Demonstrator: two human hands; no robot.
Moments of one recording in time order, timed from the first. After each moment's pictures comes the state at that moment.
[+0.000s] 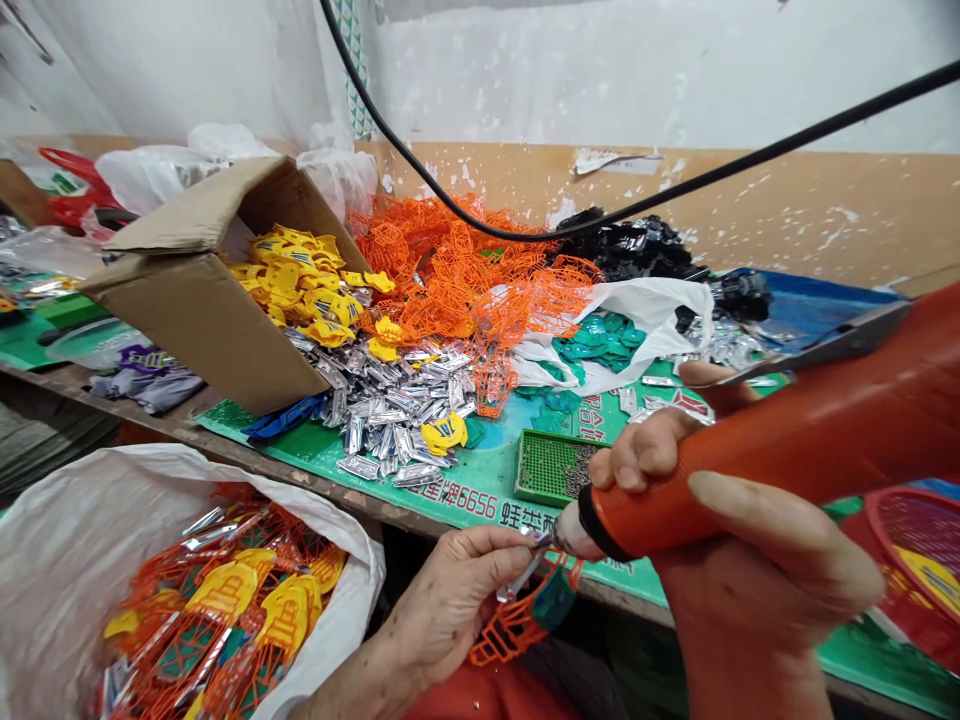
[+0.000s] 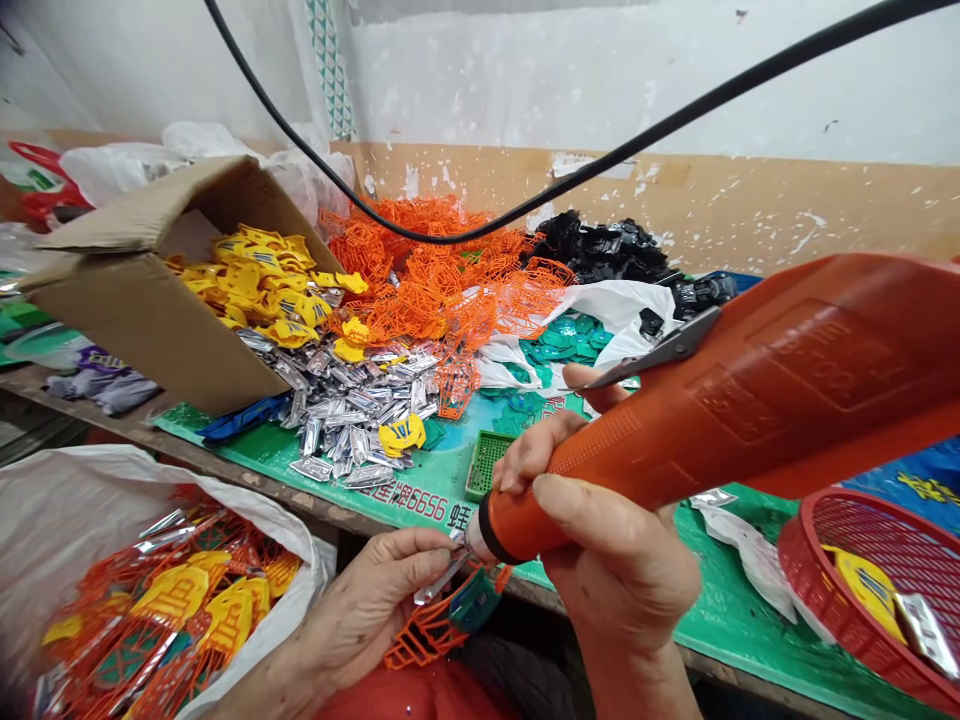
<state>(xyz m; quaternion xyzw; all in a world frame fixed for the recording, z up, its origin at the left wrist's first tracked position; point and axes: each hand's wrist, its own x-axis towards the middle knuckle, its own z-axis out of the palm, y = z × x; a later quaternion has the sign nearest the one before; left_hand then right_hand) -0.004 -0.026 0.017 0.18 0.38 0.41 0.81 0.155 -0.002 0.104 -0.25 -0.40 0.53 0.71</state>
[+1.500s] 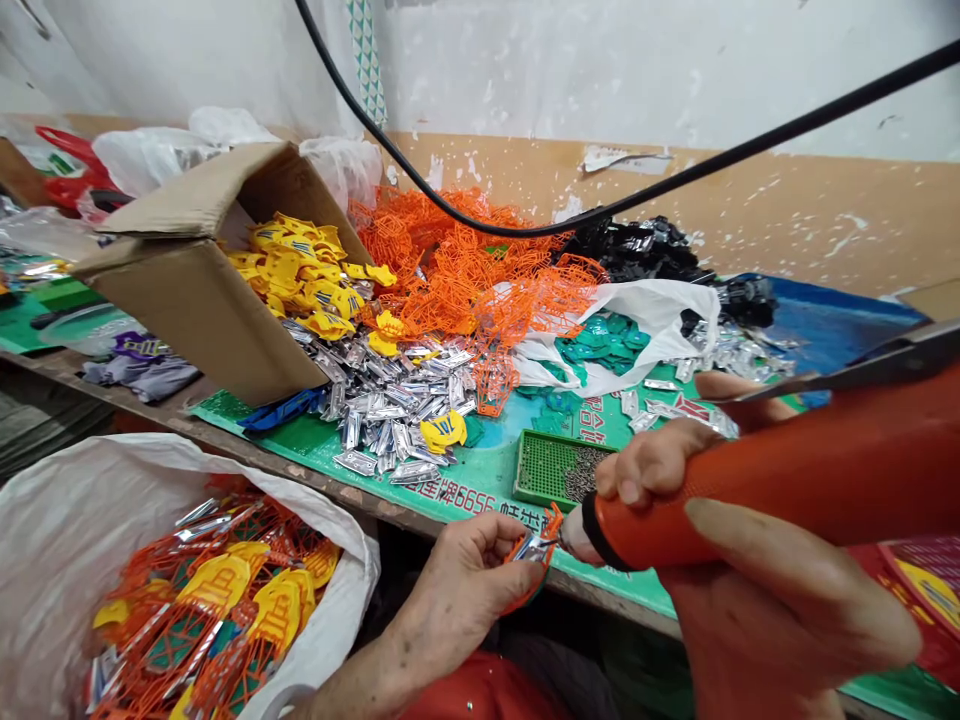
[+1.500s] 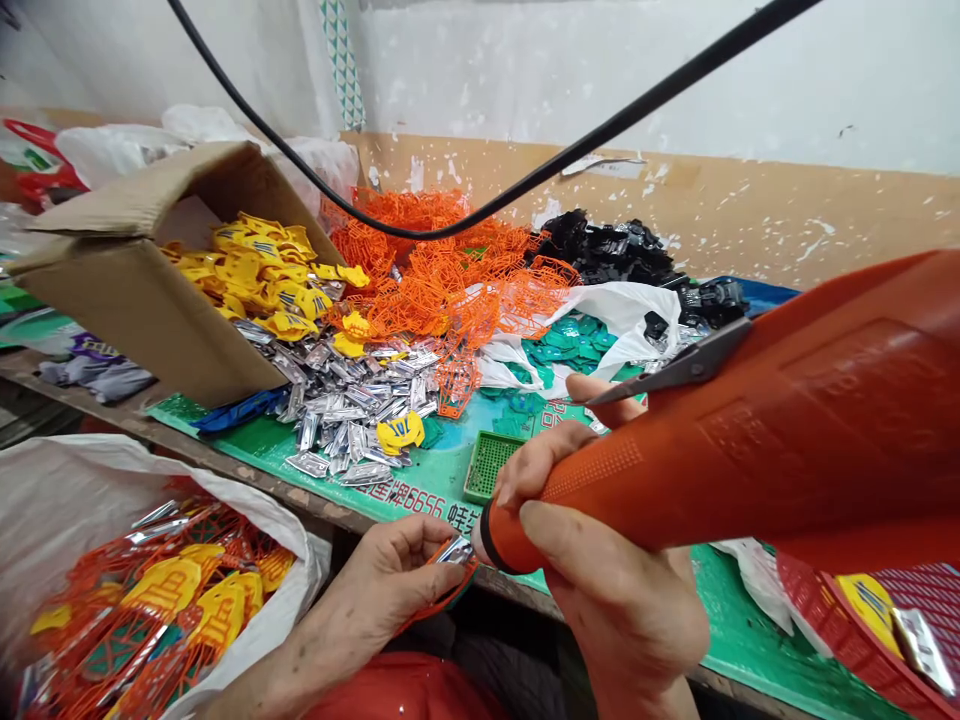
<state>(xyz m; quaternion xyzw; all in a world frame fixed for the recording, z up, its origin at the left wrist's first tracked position) 0.004 -0.017 0.022 0.38 0.47 0.34 0.72 0.157 -0.007 0.103 -0.28 -0.45 0.48 0.70</state>
